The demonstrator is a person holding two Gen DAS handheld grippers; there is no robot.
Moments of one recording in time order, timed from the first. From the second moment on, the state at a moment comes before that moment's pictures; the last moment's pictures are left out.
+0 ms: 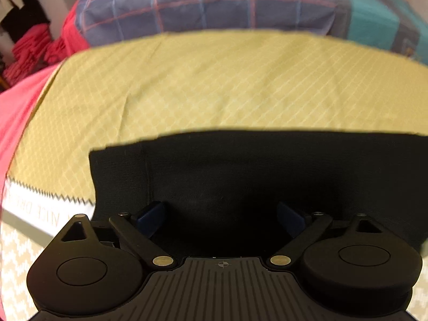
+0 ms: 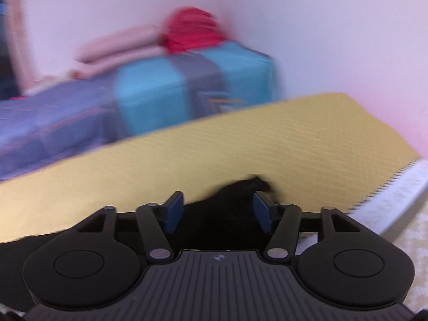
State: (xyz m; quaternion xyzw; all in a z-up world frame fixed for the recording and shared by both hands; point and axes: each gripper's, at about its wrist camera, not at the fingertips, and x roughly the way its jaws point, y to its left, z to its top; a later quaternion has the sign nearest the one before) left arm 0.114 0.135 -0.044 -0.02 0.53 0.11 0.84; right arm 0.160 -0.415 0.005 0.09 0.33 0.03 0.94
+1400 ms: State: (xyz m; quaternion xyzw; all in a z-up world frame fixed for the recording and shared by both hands) left arm 0.126 0.138 -0.074 -0.01 0.51 0.07 0.85; right arm 0.145 -0.196 -0.065 0.22 0.41 0.47 0.75
